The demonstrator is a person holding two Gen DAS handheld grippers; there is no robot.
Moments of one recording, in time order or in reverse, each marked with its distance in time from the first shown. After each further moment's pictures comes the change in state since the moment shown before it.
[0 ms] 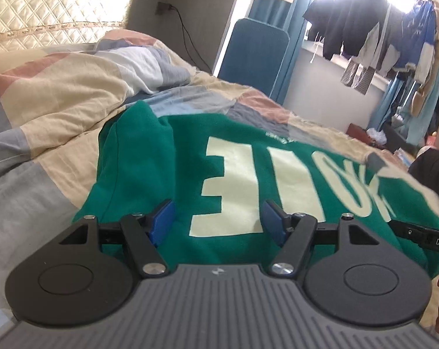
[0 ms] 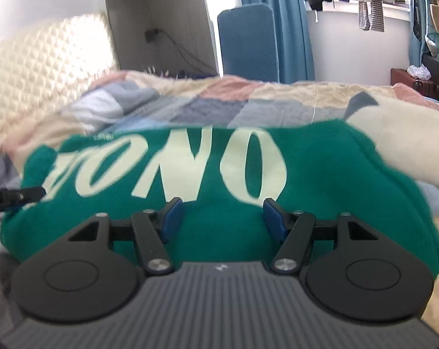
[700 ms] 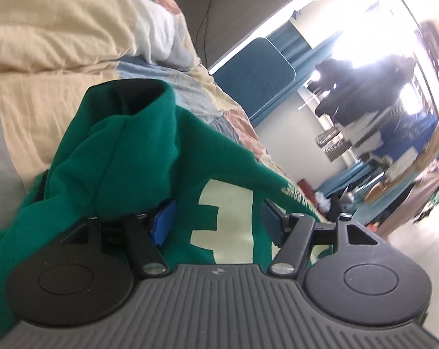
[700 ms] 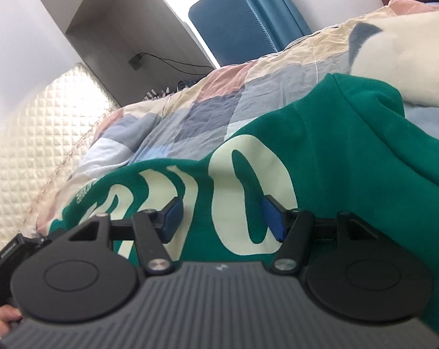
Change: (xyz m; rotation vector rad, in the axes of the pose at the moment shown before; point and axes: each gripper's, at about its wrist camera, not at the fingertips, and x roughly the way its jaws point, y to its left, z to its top) left arm 0.057 0.054 0.022 -0.457 -0.011 -0.245; right arm 0.043 -0.057 0.015 0.364 0.020 0.186
